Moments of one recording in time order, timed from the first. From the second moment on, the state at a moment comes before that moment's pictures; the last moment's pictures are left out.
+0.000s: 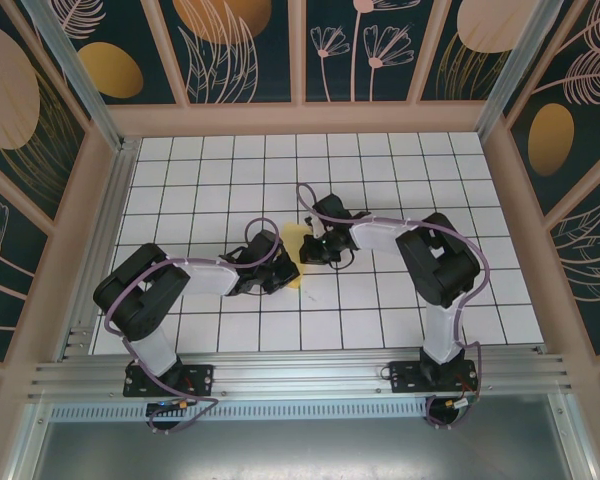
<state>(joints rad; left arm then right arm) -0.75 1.73 0.71 0.15 0.22 -1.22 0.64 1.93 1.12 -0.32 -0.44 0.52</state>
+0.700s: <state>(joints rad) -0.80 1.69 0.69 0.09 0.24 -1.18 0.64 1.95 1.15 -0.36 -0.43 0.55</state>
